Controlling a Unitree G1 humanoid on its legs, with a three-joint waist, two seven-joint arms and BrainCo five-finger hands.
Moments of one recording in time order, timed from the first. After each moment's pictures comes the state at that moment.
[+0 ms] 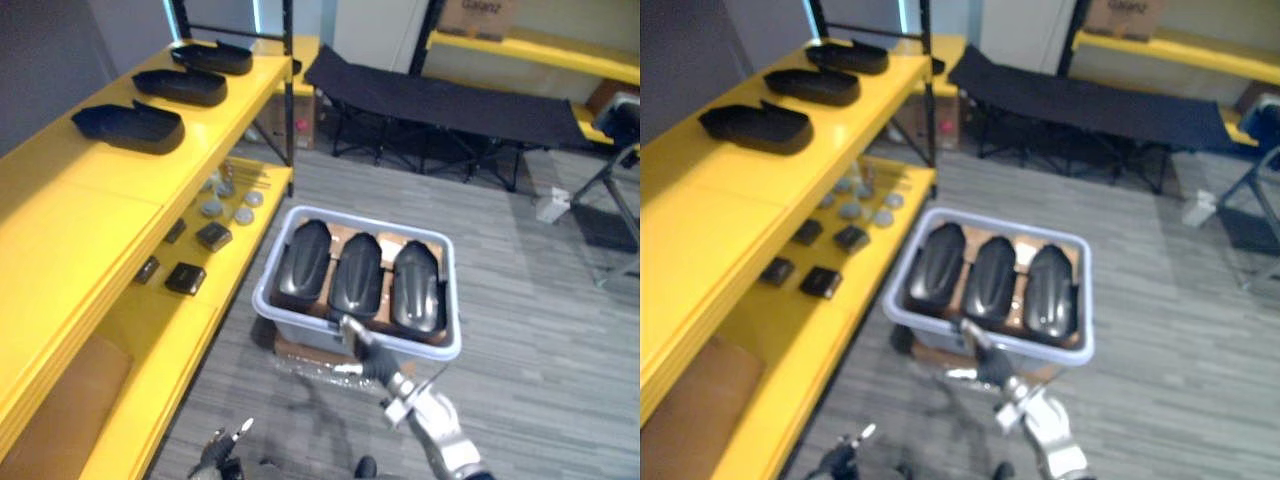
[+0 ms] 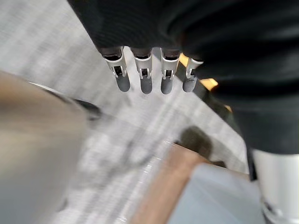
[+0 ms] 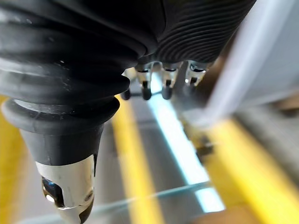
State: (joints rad) left arm 0.08 0.11 0.11 1.04 -0.35 -0.04 0.09; right arm 0.03 -0.22 0.31 0.07 0.43 -0.31 0.50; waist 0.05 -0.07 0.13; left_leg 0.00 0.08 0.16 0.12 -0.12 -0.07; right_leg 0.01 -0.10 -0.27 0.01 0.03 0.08
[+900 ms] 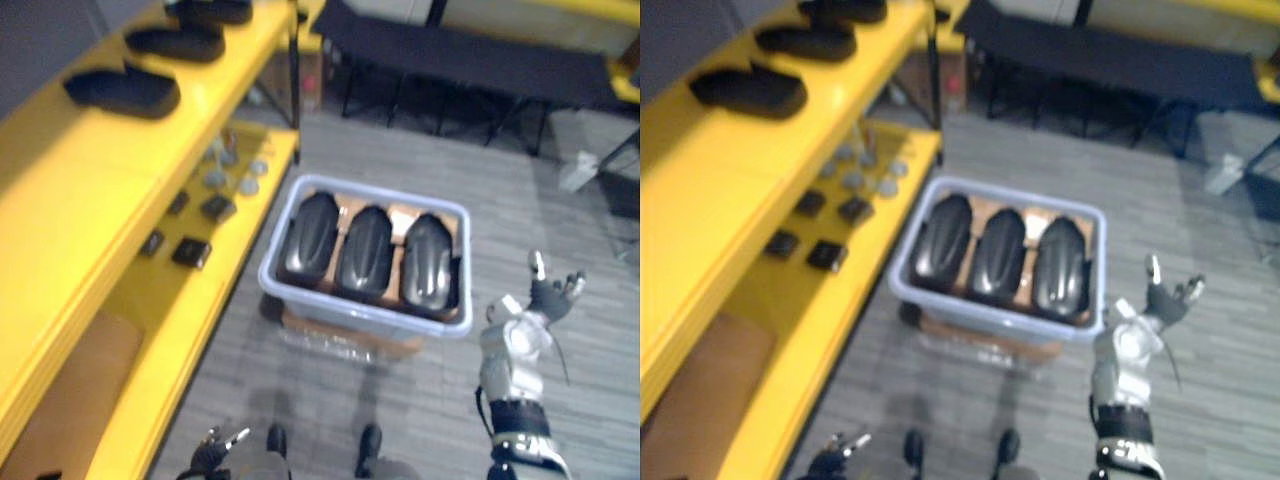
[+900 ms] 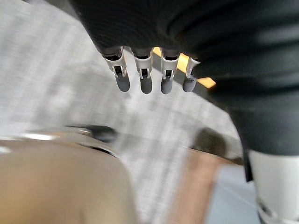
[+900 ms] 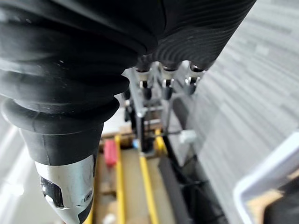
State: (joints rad) left arm 0.07 0.19 0.06 0.98 -0.20 -0.10 0.01; right arm -0.38 -0.21 -0.29 0.37 0.50 -0.22 -0.69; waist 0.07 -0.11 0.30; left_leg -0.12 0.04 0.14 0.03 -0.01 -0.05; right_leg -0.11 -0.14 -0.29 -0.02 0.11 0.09
